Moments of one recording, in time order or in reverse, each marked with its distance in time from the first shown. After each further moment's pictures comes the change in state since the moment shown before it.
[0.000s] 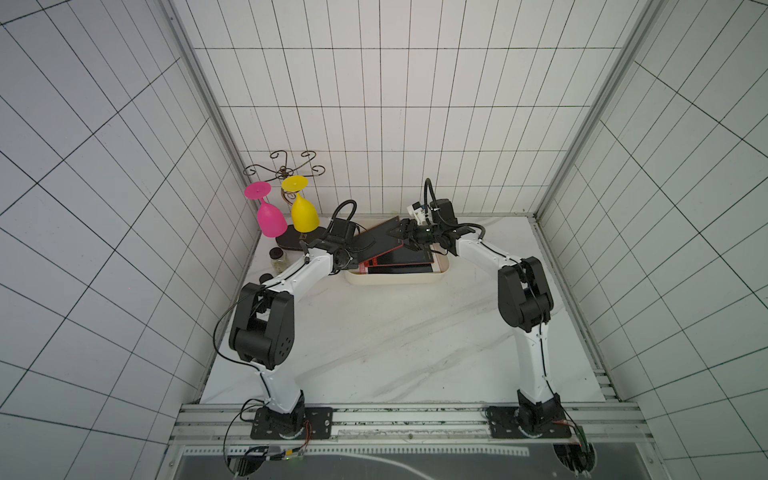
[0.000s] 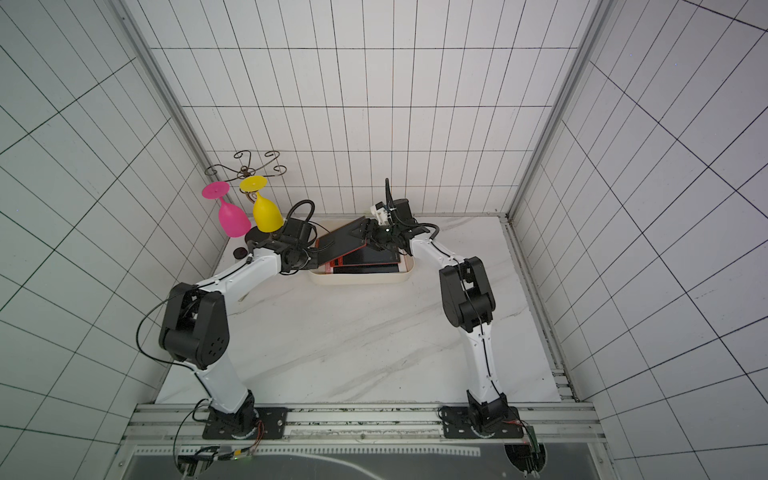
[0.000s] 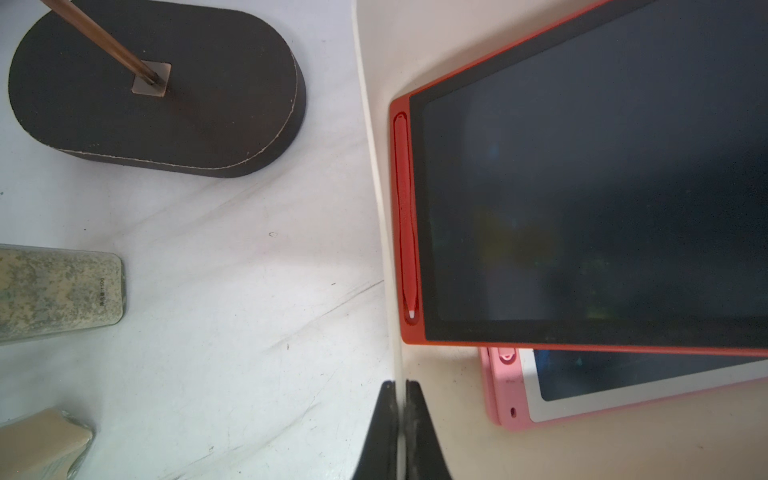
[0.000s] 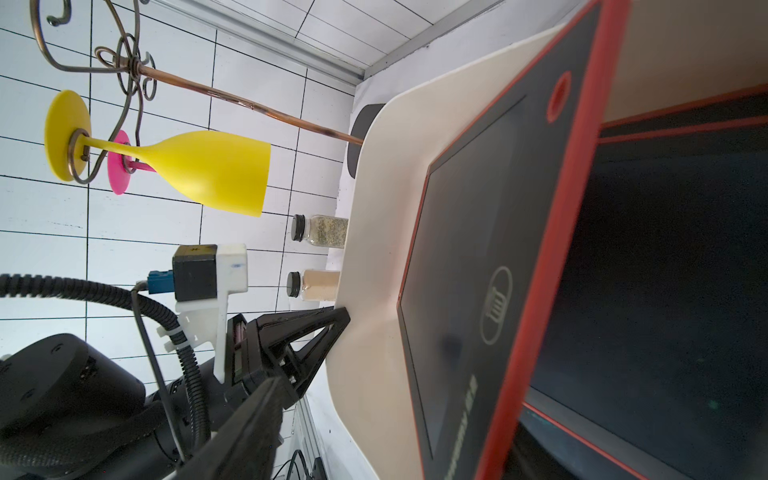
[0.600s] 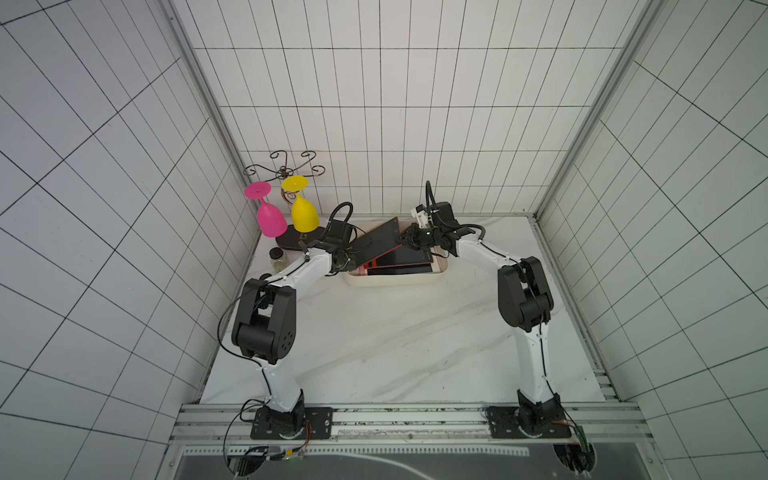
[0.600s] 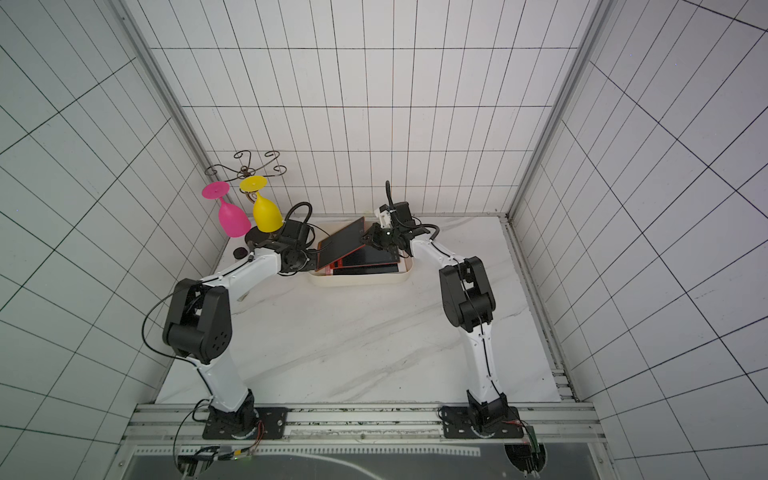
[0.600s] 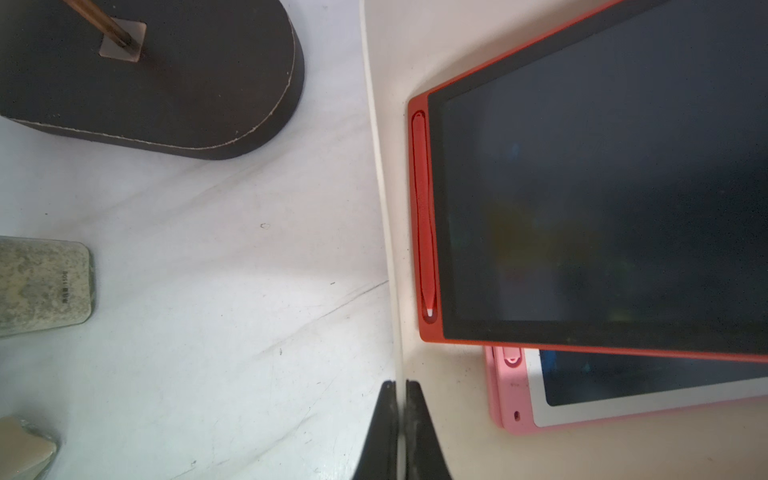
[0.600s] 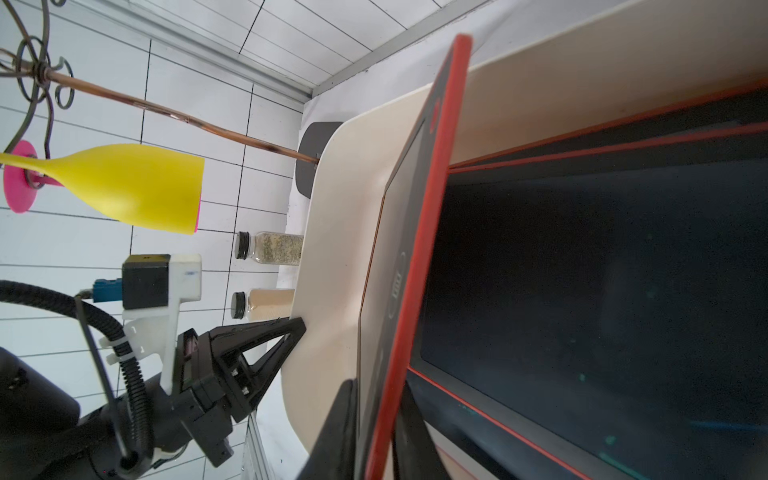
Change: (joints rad) left arm 0.034 0.051 -0.003 0.021 0.037 -0.013; right arm -0.002 0.000 -0.010 -0.076 0.141 -0.098
